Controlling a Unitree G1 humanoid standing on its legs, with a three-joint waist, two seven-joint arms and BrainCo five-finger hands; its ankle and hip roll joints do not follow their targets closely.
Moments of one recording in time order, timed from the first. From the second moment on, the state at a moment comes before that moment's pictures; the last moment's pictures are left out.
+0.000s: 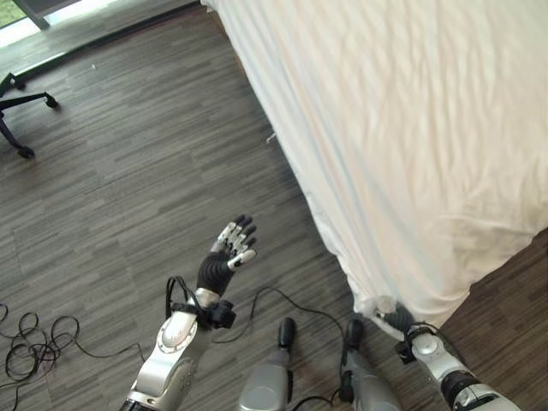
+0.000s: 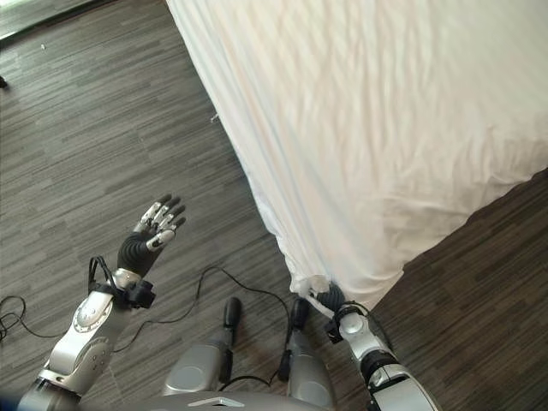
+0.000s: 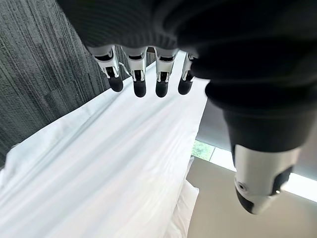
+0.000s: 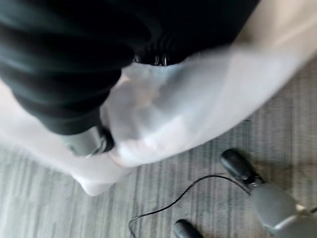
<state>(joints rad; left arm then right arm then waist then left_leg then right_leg) 0.08 0.53 -0.22 -0.12 -0.68 -0.21 -0.05 -0.25 -0.24 0.19 1.21 -0.02 -0.17 -0.06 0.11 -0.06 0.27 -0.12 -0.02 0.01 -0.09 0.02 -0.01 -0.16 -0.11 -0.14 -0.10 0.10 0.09</state>
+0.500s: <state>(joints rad) 0.11 0.56 -0.22 -0.12 -0.68 -0.19 -0.09 0.13 -0.50 0.05 0.96 0.26 -0.10 0.01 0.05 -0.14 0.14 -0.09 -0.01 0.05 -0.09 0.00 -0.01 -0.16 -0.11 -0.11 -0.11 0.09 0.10</state>
